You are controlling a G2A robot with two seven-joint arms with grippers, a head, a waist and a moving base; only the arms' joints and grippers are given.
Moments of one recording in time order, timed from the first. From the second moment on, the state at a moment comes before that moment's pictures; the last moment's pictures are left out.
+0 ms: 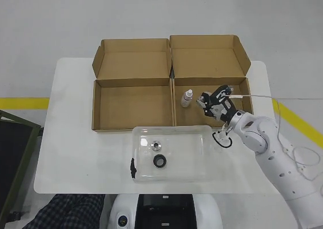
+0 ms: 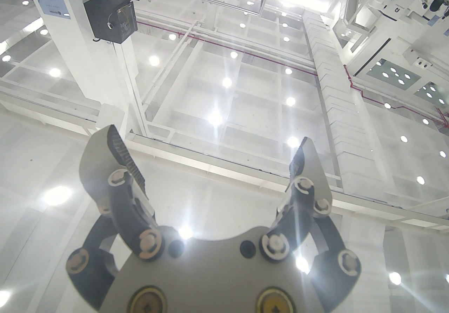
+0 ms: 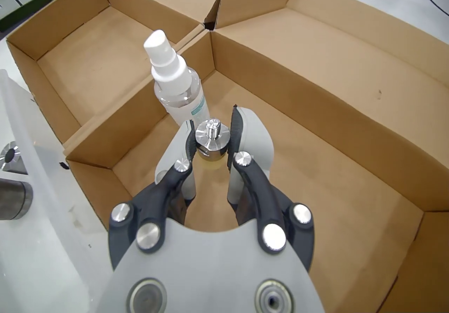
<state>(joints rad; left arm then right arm) -0.11 -0.30 -0.54 -1.19 3.07 0.29 0.07 -0.98 -1.04 1.08 -1.42 -1.00 -0.46 0.21</state>
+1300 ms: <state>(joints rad) -0.11 -0.30 -0.54 -1.19 3.07 0.29 0.07 -1.01 -1.04 1.14 -1.53 -1.05 -0.49 0.37</state>
